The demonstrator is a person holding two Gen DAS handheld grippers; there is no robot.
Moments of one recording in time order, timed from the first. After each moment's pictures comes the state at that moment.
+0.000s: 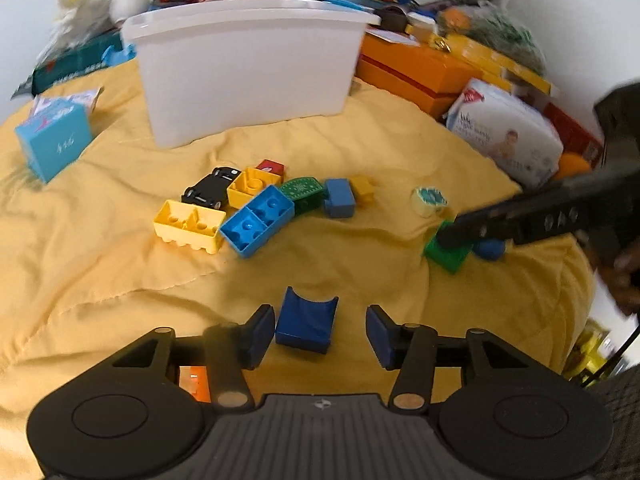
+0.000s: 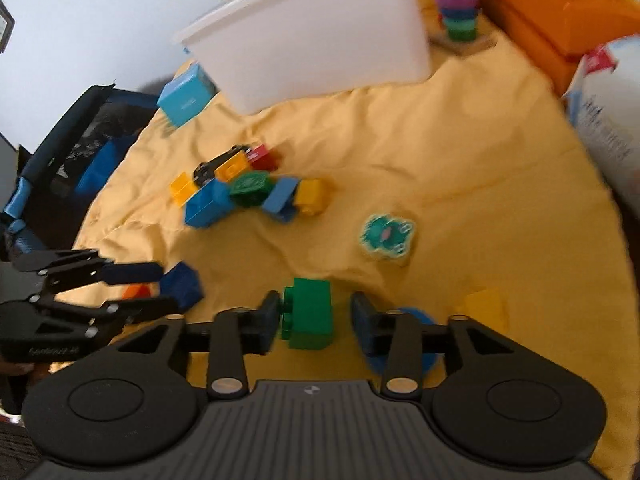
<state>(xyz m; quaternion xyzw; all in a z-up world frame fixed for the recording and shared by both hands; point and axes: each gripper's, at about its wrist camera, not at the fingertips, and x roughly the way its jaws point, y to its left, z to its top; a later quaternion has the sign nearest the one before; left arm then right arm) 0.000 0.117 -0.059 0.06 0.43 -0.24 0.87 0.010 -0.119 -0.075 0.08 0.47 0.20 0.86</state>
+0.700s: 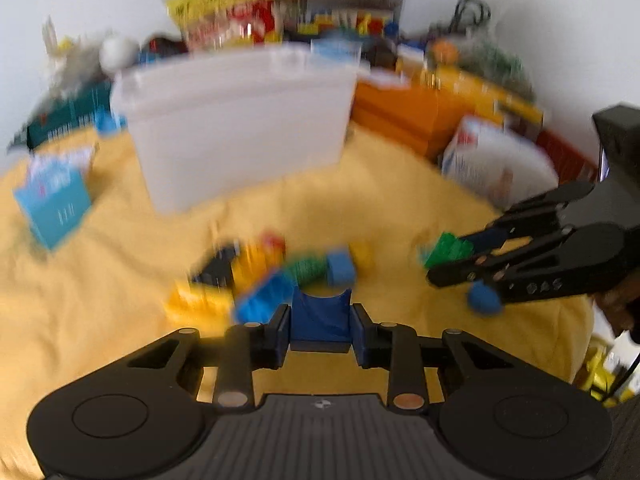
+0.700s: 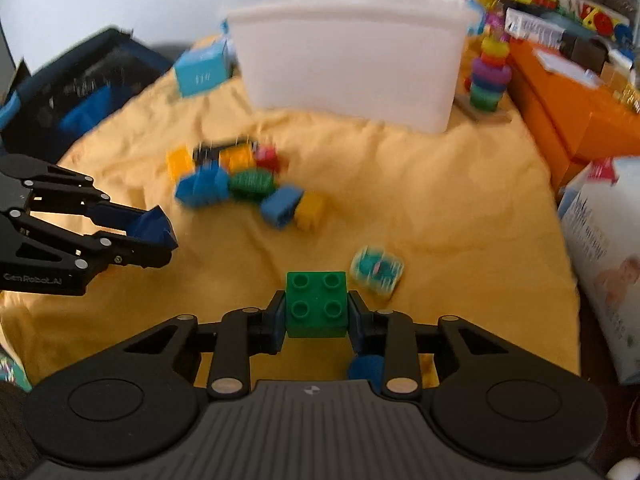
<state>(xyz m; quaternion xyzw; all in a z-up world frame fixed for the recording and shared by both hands) 0.022 0.112 -0.016 0.06 0.38 -0.25 0.89 0.012 -0.099 -0.056 -0.04 0.42 0.21 0.88</state>
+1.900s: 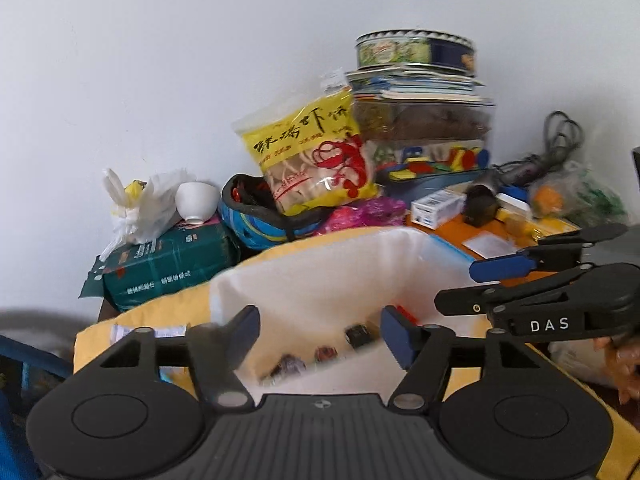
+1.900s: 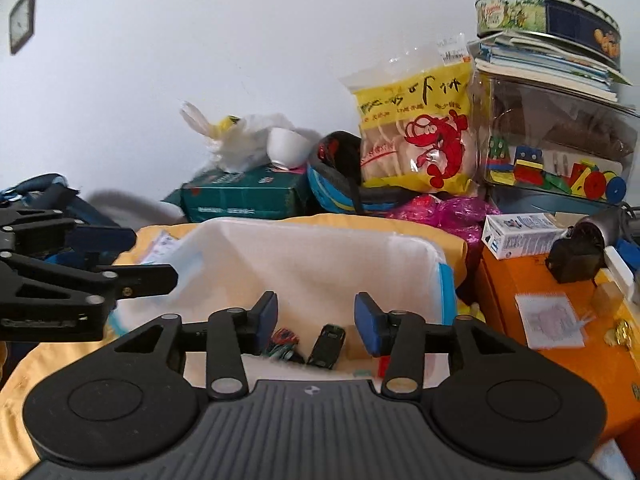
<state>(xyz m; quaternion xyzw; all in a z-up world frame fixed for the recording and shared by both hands) 0.121 0.108 0.075 0.08 0.23 -0.15 0.96 0.151 -0.076 0.041 -0.02 0.27 0.17 0.95</state>
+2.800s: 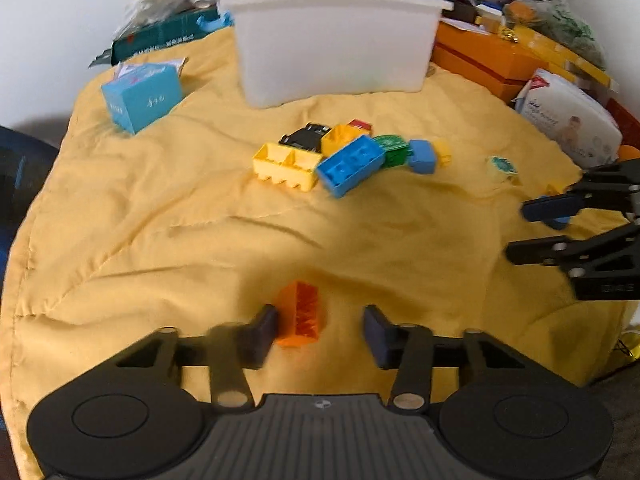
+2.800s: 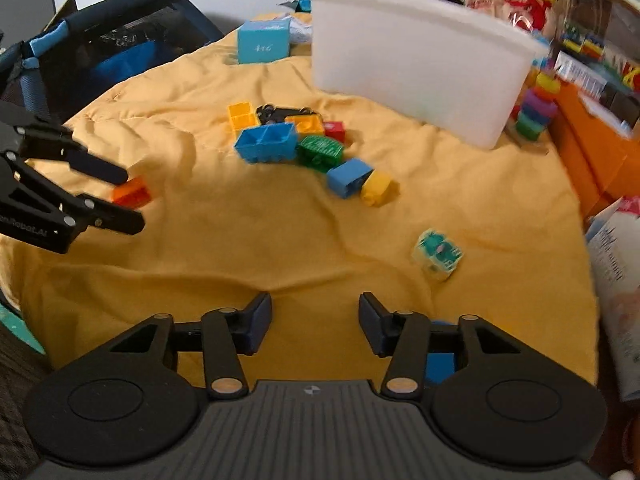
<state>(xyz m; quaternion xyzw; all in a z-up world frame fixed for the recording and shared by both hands) -0.028 0.153 -0.071 0.06 0.45 -0.13 0.88 -0.035 -0.059 -0.076 -0.14 0.40 0.24 0.87</state>
